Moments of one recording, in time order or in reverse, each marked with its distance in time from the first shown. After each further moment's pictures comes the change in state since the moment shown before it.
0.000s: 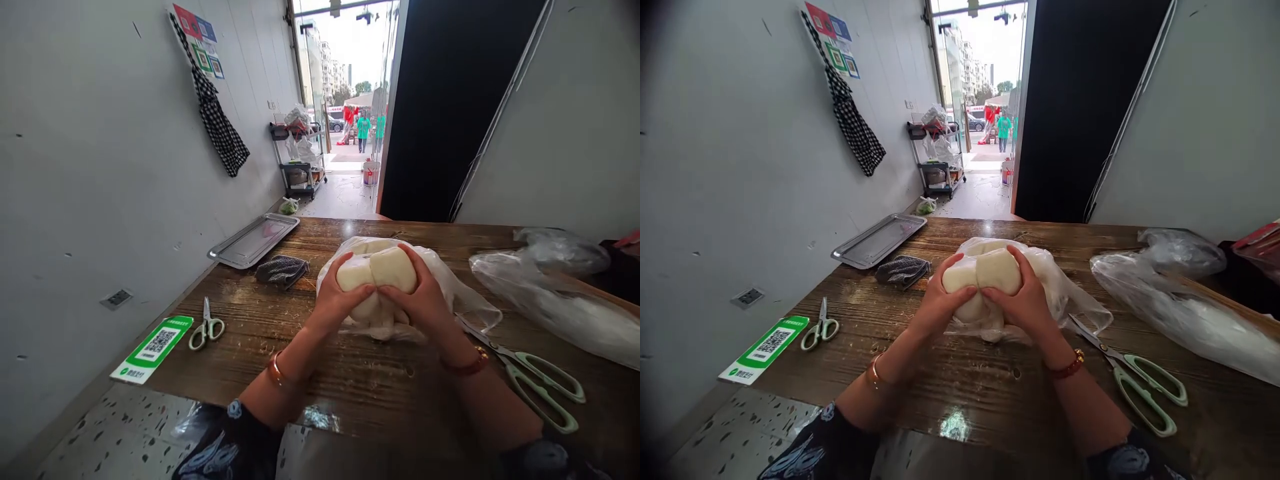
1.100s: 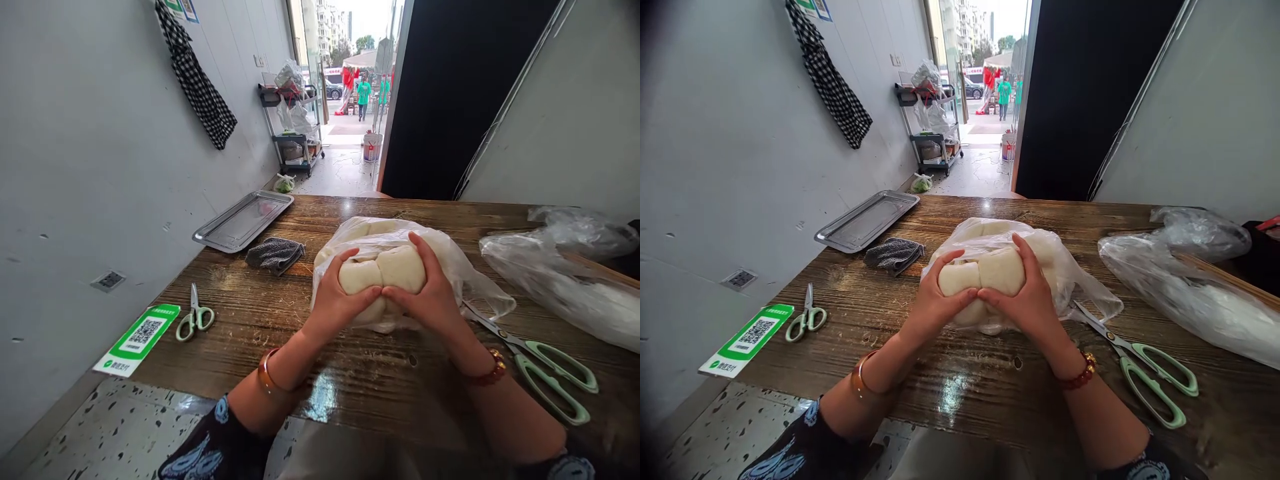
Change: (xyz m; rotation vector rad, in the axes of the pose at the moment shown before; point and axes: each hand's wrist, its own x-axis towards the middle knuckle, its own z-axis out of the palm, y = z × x) left_hand -0.013 0.003 0.000 0.234 -0.009 0.047; right_hand -0.012 0.008 0.000 -0.153 0.018 0.037
